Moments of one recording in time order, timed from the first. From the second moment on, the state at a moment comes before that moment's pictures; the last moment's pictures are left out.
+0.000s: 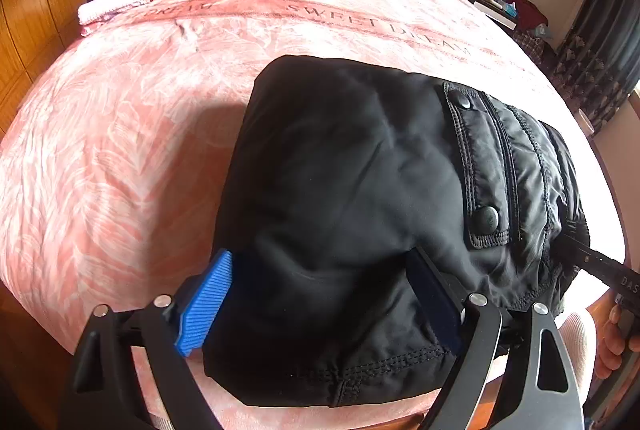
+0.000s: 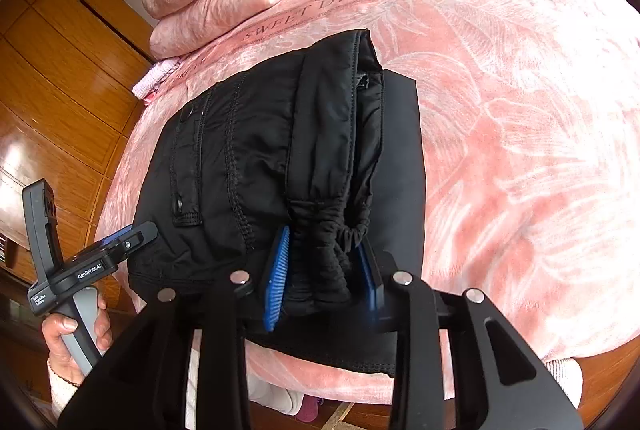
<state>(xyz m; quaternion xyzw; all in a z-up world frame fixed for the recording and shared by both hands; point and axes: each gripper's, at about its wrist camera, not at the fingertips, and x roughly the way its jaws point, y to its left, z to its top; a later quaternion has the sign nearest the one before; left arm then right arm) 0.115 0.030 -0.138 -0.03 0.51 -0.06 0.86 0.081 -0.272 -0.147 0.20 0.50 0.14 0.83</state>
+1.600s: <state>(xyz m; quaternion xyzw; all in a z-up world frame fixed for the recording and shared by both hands) 0.101 0.005 -0.139 0.03 0.53 -0.07 0.84 0.086 -0.262 -0.121 0.08 0.53 0.09 0.84</state>
